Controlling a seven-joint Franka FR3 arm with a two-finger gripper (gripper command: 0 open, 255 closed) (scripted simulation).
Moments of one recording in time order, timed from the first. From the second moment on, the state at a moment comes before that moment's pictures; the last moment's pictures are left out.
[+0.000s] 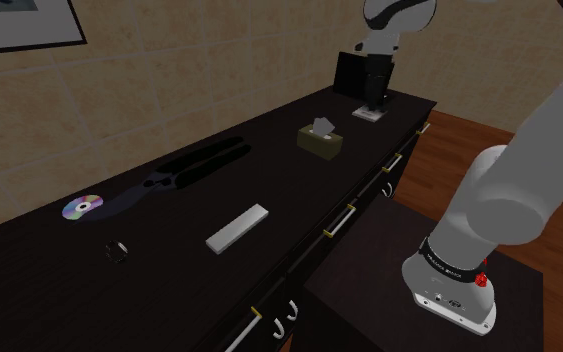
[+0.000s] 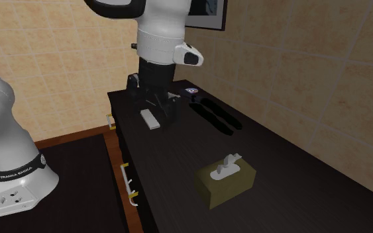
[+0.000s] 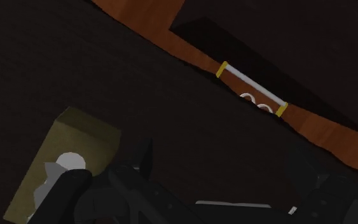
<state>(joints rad) 0.09 -0.17 -0.66 -2.10 -0.03 1.75 -1.09</state>
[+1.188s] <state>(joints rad) -0.29 0.82 -0.54 -1.14 0.47 1.48 -1.79</state>
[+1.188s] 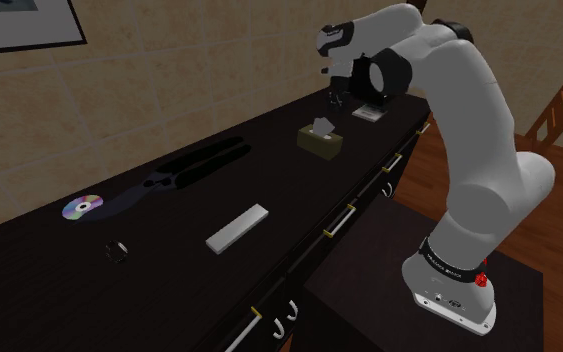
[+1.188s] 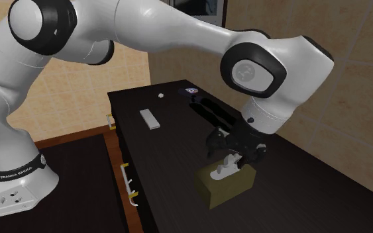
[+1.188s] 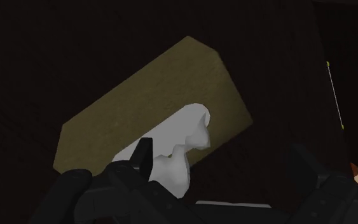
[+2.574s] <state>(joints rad) -0.28 0.86 -0.52 -1.19 0.49 1.55 -1.83</state>
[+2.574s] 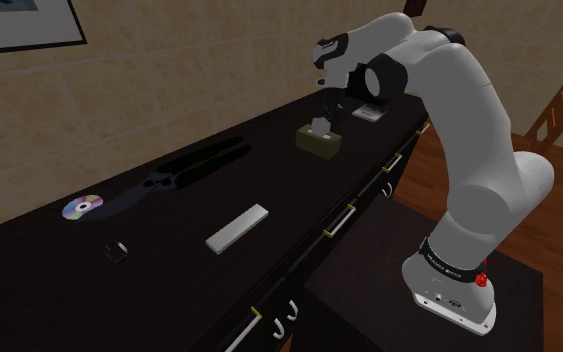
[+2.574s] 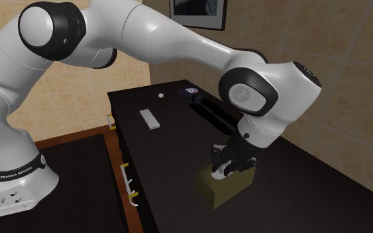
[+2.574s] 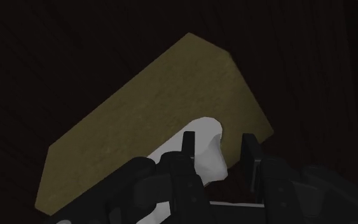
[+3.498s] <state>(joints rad) -0.28 0.83 -0.53 -1.15 0.48 1.48 -1.81</state>
